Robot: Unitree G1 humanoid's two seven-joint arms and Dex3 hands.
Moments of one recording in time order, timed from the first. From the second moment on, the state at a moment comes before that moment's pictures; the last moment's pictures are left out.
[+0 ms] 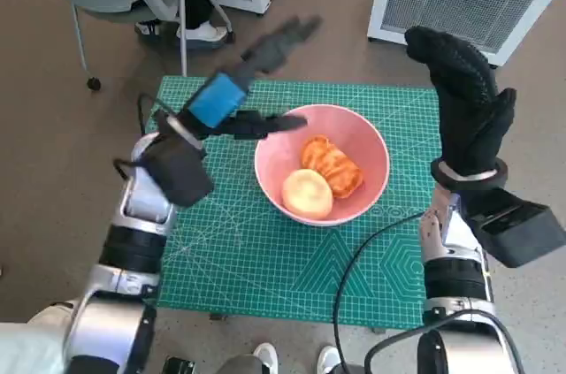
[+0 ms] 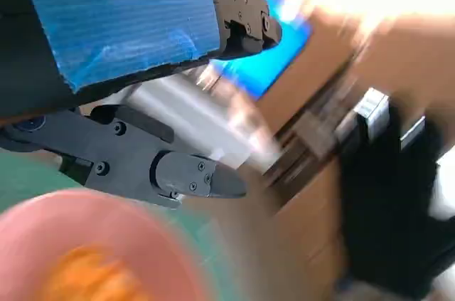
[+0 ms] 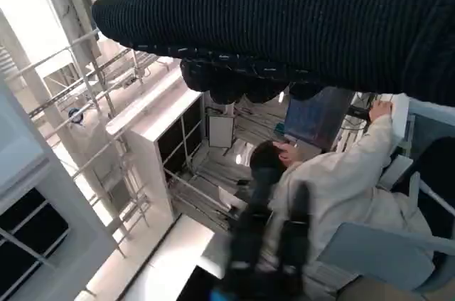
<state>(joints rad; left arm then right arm) -0.77 0.23 -0.03 0.50 0.00 -0.52 -0.34 -0.78 -0.13 -0.20 0.74 0.31 -0.94 0.46</state>
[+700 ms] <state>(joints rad) -0.63 0.10 0.01 0.25 -0.17 -0.44 -0.31 -0.80 -0.13 -0.19 0.60 0.31 -0.83 0.41</state>
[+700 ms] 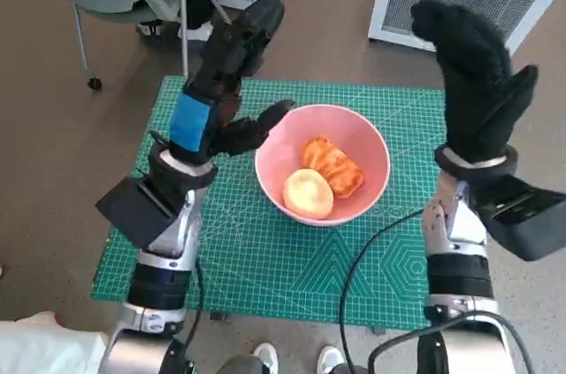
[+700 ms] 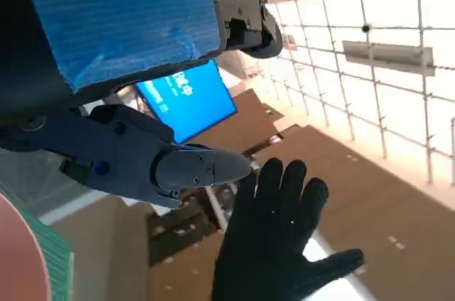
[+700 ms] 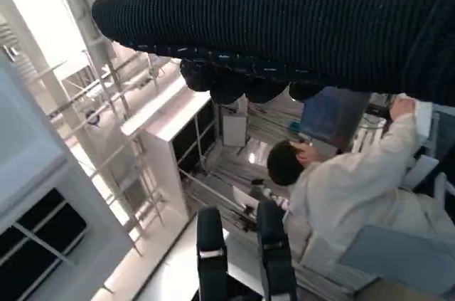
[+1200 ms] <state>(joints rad) -0.62 0.08 0.03 0.22 -0.23 -0.41 -0.33 -0.80 -0.14 -0.19 0.56 0.27 -0.81 0.38</state>
